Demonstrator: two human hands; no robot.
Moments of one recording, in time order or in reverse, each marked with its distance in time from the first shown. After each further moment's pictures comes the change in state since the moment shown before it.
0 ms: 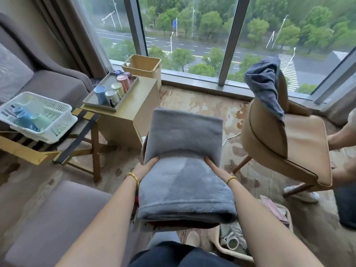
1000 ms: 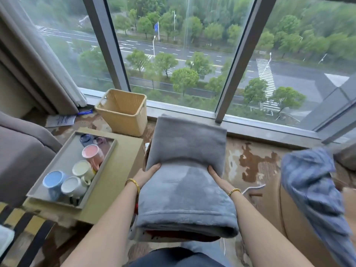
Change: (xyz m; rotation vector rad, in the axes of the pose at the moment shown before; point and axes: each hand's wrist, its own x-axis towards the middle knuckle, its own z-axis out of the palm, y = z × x) left_hand 0.461 0.377 -0.053 0.026 -0.135 -0.043; right_hand 0.397 -0.384 -0.099 -0.013 0.140 0.171
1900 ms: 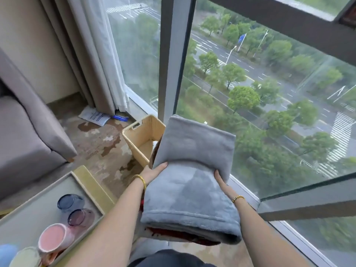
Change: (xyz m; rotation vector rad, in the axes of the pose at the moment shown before) left_hand 0.413 0.313 -0.177 -0.476 0.287 -0.032; right_hand 0.414 -0.526 0.028 -0.370 -0.250 -0.208
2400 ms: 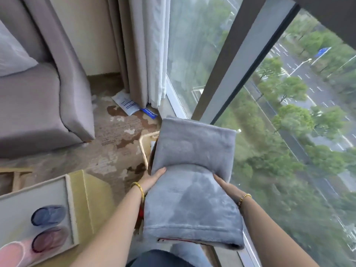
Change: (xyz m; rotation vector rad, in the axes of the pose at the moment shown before) left_hand 0.175 0.097 -0.042 -0.378 0.232 -0.190; right_hand 0.217 -0.235 -0.012 -0.246 -0.408 0.044
